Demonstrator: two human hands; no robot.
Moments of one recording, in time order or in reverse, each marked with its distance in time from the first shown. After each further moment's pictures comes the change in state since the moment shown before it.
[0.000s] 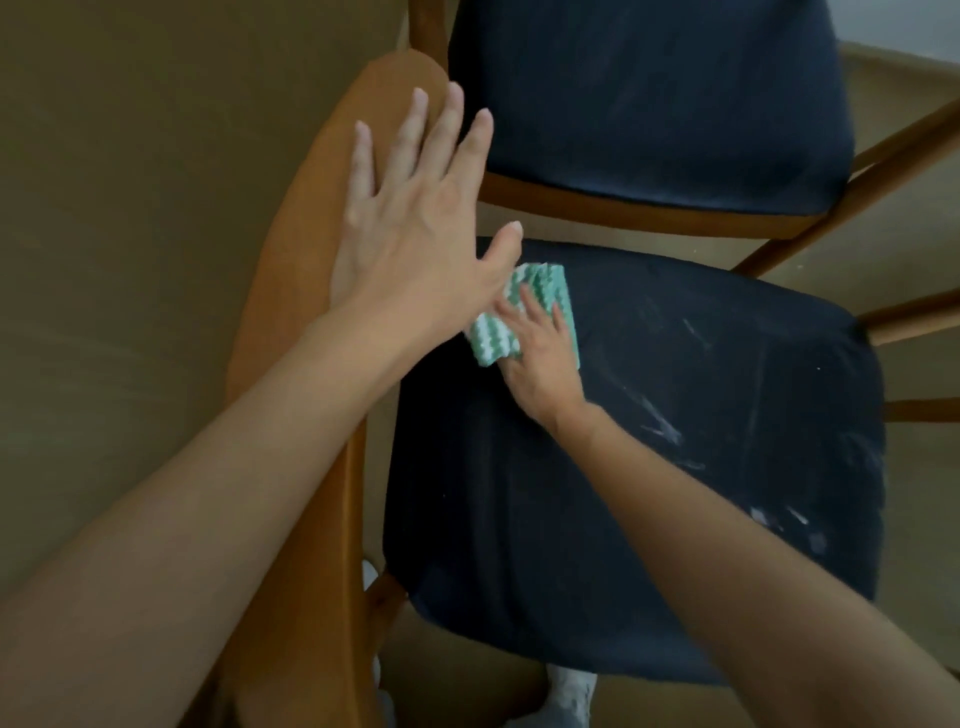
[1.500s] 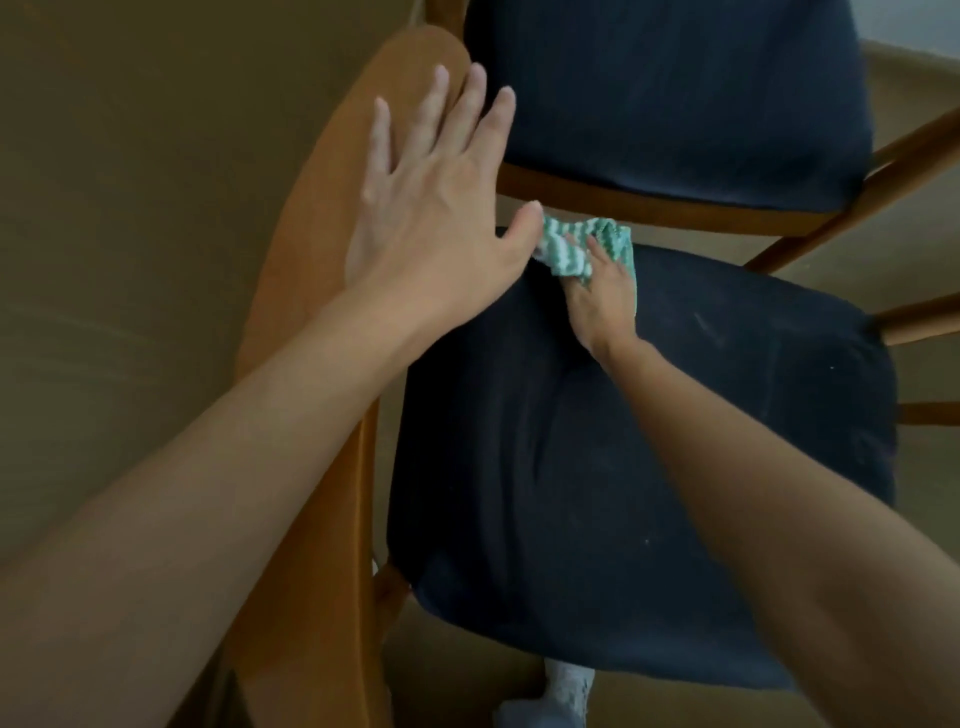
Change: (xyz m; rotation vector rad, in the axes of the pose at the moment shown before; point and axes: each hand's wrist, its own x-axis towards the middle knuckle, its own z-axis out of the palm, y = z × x) left_hand -0.001 -0.002 -0.004 -0.033 -0.013 -0.002; right_hand 0.047 0.042 -0.028 0.006 0.096 0.309
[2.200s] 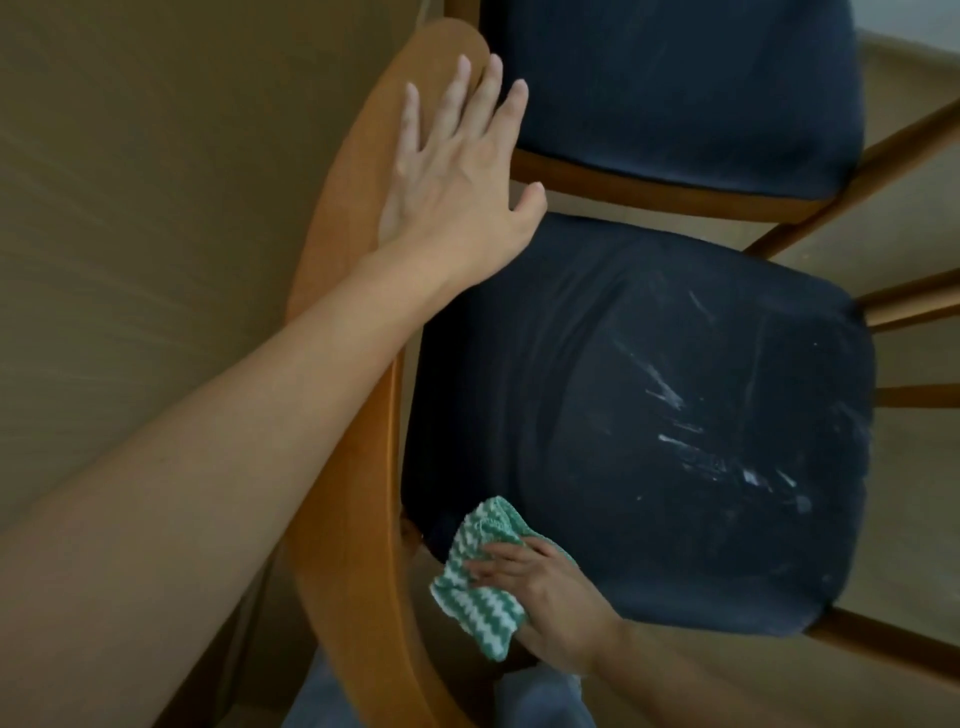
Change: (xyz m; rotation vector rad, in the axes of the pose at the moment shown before) left_hand 0.001 0.000 -0.003 0.018 -0.040 0.015; right_hand -0.278 0.015 0.032 -0.039 -0.686 -0.547
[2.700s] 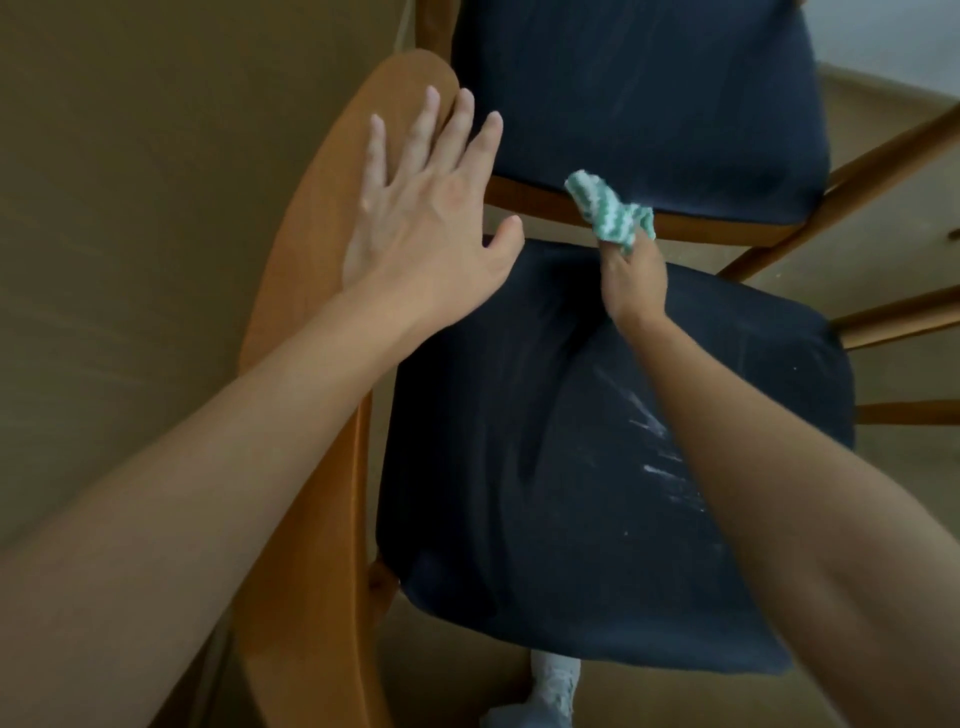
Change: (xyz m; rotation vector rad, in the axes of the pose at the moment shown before) left_hand 0.002 0.001 0.003 -0.004 0.023 0.001; right_hand 0.141 0.122 -0.232 0.348 0.987 0.588
